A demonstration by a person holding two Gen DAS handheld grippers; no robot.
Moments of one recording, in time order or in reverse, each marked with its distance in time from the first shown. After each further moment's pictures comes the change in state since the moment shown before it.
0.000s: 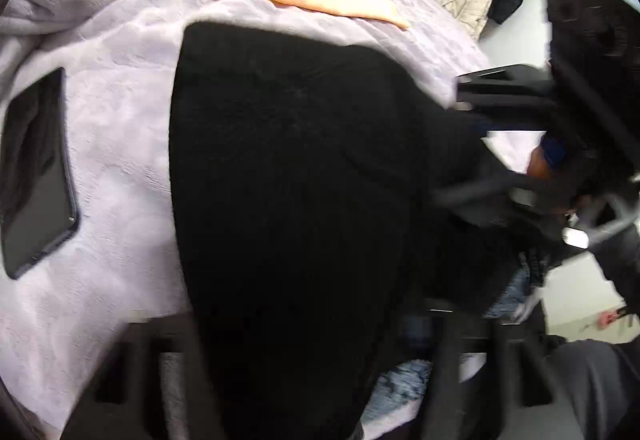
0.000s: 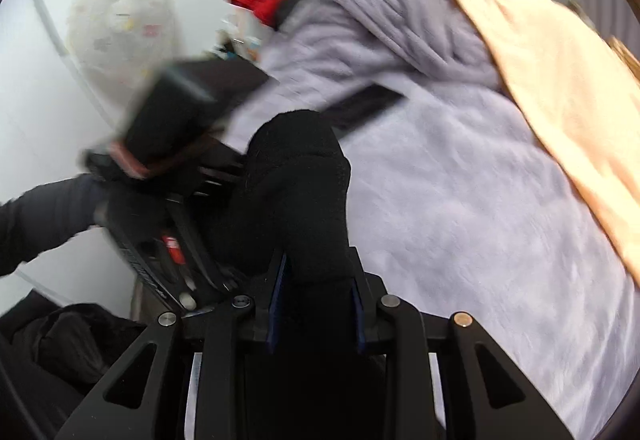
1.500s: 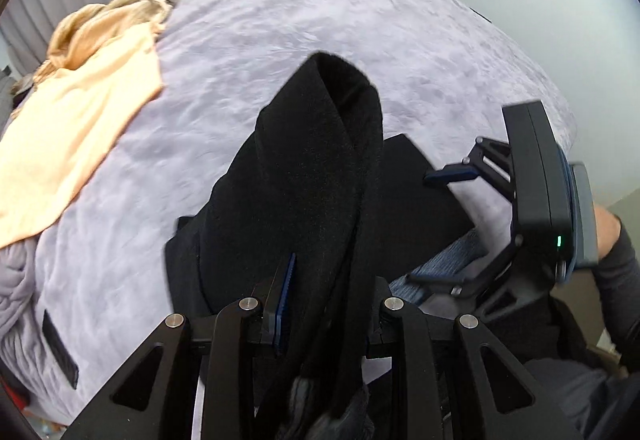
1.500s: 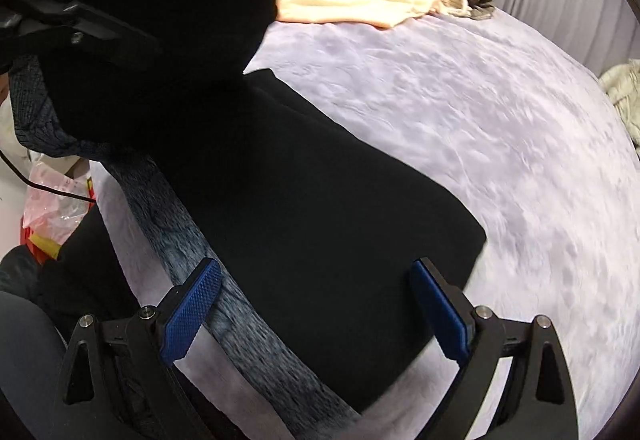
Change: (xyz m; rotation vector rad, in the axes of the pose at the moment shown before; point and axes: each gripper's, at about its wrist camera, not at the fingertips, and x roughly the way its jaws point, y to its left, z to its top) left arm 0.066 -0.411 0.029 0.548 0.151 0.244; right arm -0.202 0.026 -0.306 0.494 -0.060 -0.547
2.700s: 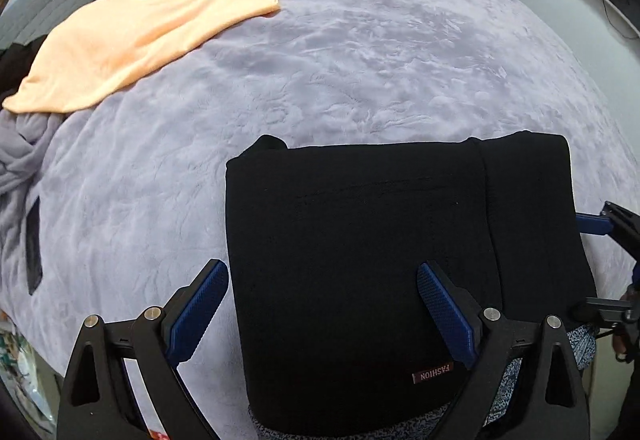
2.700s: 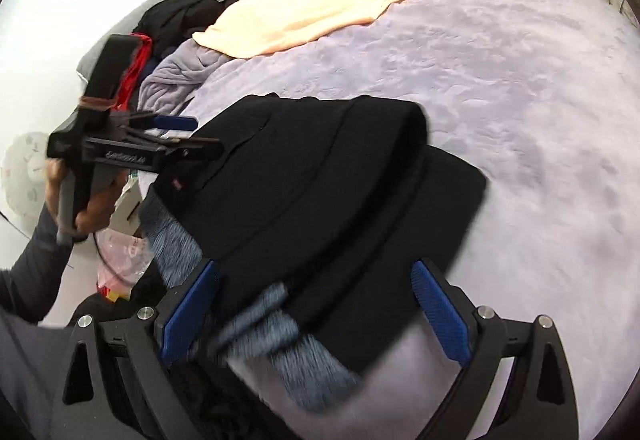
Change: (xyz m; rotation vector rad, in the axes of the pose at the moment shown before) left arm 0.076 0.096 -0.053 -0.371 -0.040 0.175; right arm -0.005 -0.067 -0.031 0.241 -0.088 0.288
